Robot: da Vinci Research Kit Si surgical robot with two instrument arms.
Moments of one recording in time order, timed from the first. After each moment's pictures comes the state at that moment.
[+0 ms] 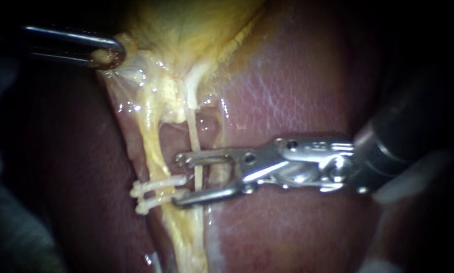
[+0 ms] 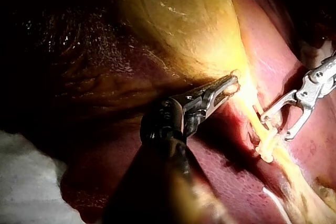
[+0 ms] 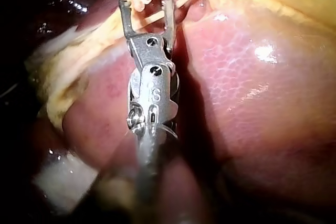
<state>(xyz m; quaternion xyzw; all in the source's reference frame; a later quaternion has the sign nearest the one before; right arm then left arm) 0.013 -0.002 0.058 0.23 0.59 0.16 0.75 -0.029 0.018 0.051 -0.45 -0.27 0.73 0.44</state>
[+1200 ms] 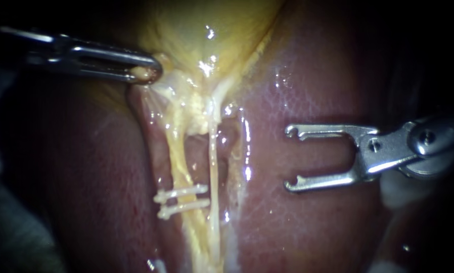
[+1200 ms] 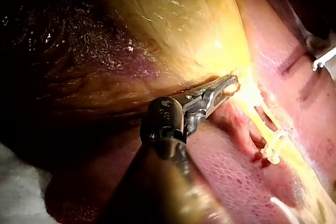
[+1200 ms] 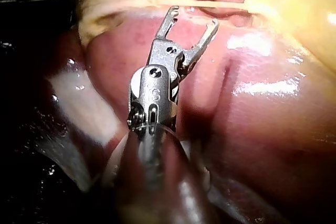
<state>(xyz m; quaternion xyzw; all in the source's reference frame) 0.000 0.001 0.051 0.18 0.55 0.07 0.81 -0.035 0.016 0.061 -0.45 -0.28 0.74 0.43</state>
